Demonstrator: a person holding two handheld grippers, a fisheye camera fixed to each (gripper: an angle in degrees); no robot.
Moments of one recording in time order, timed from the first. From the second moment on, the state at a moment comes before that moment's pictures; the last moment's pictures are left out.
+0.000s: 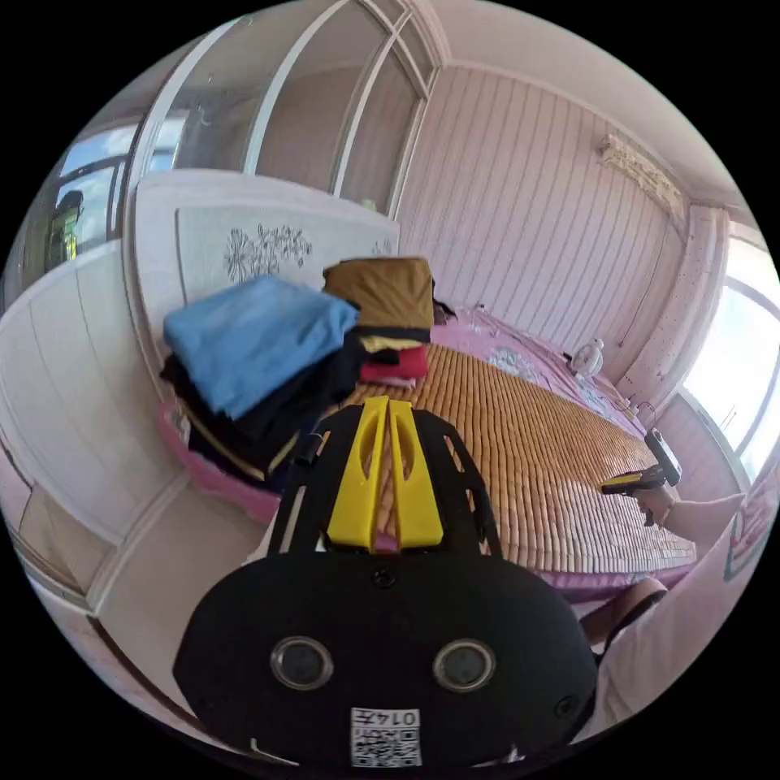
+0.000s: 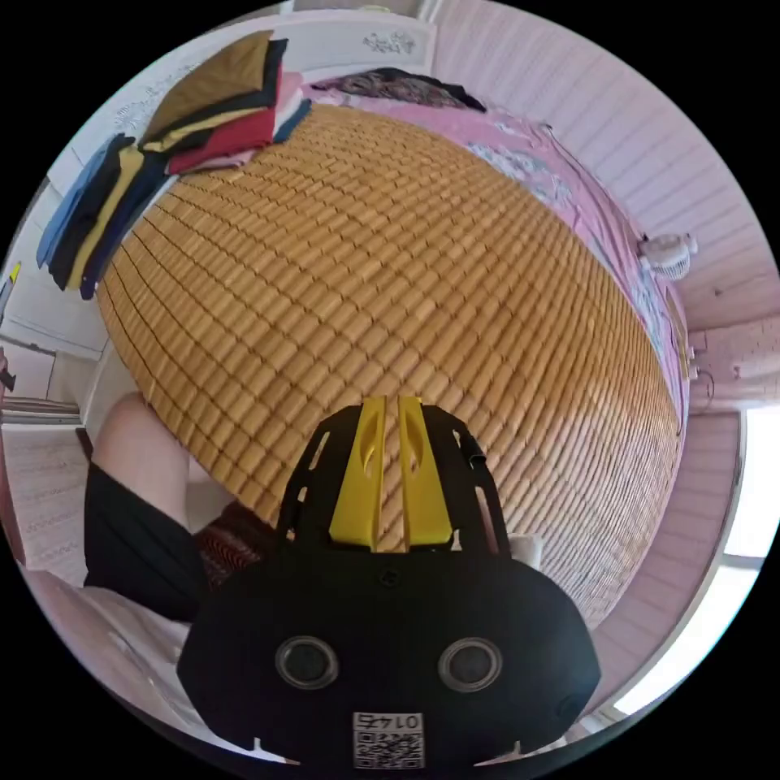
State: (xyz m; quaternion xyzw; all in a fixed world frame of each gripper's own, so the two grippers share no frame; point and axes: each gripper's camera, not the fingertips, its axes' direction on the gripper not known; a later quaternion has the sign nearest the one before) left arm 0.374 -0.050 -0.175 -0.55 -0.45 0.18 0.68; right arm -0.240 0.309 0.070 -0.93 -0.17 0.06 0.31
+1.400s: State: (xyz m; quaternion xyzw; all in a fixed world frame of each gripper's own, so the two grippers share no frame) left arm 0.422 -0.163 -0.358 -0.34 -0.53 0.20 0.75; right arm -0.516 0.030 0.461 -0.61 -0.60 0.11 0.51
